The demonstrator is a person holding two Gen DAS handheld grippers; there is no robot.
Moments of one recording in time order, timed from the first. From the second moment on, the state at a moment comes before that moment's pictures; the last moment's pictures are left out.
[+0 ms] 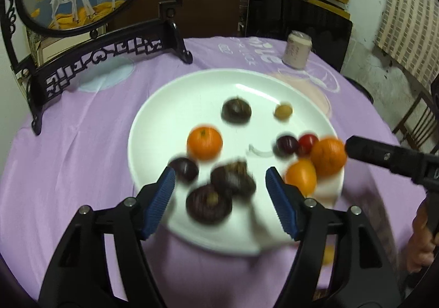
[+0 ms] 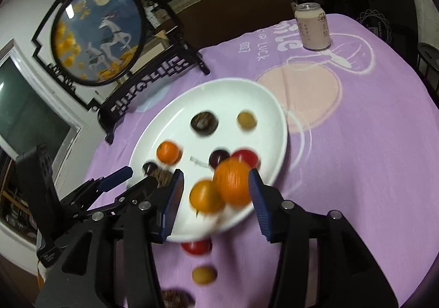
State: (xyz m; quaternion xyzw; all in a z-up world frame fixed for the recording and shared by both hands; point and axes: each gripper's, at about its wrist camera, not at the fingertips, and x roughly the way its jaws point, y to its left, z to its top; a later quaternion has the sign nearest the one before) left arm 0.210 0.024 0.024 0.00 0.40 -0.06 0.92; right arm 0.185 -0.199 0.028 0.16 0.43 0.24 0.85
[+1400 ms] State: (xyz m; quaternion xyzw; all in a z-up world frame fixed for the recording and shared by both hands) left arm 0.144 -0.009 0.002 0.02 0.43 -0.11 0.90; right arm 0.127 -0.229 0.017 0.15 0.43 0.25 0.86
